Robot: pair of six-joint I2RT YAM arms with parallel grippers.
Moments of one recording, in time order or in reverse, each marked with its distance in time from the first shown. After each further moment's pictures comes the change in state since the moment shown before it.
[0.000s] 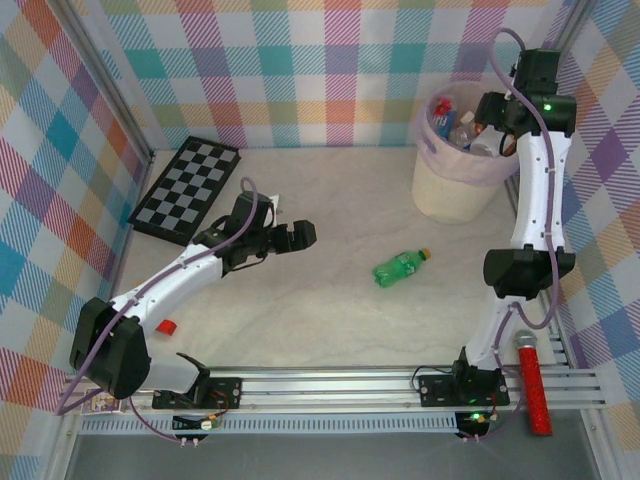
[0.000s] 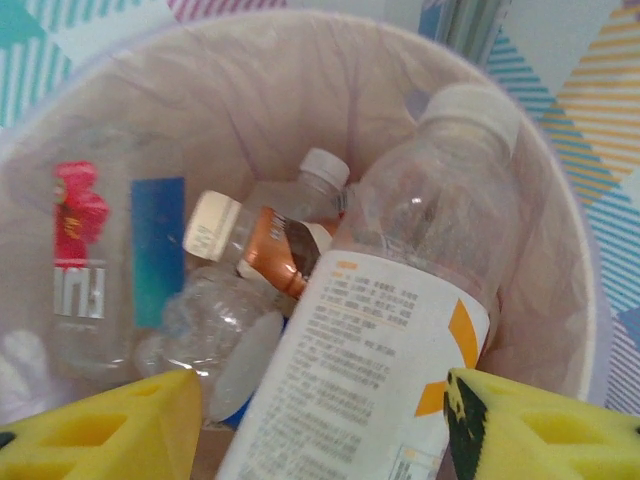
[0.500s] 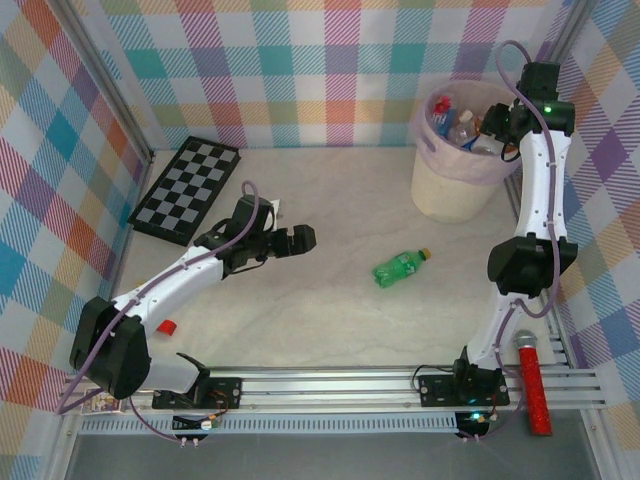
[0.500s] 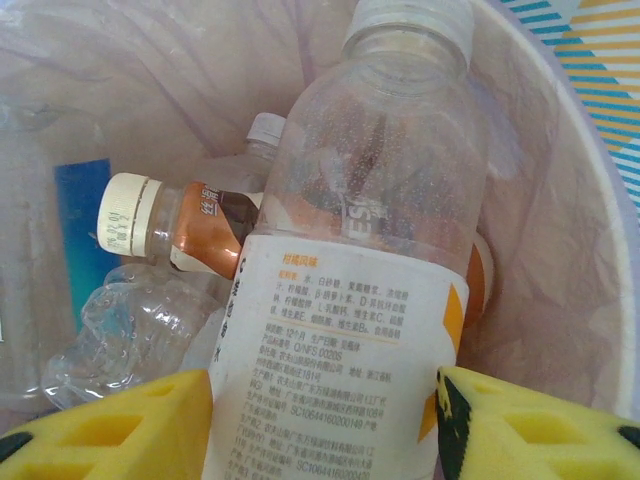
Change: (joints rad) left arm 0.000 0.002 -0.024 0.013 0.014 0.008; right arm -0.032 0.017 -0.080 0.051 -0.052 0.064
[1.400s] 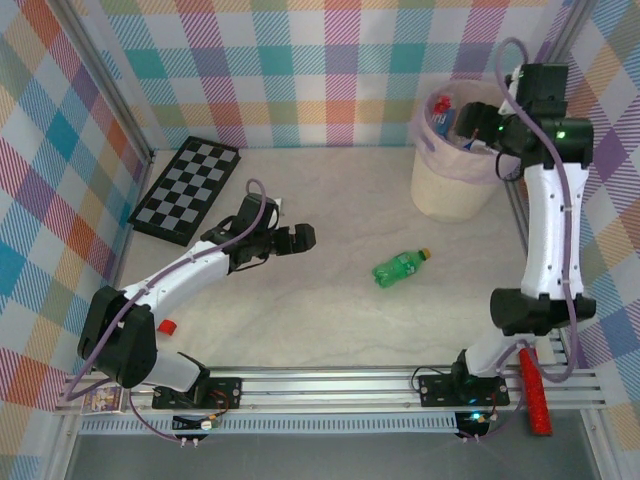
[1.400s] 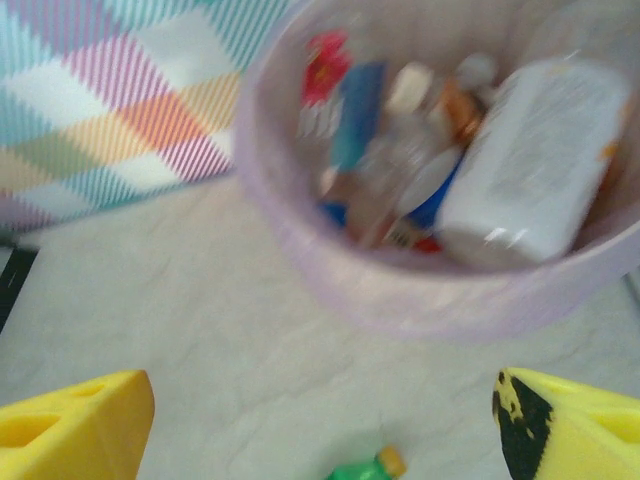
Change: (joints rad) left arm 0.009 0.061 0.024 0.006 -0.112 0.024; right arm 0.299 -0.438 -0.232 -0.104 0.002 0.064
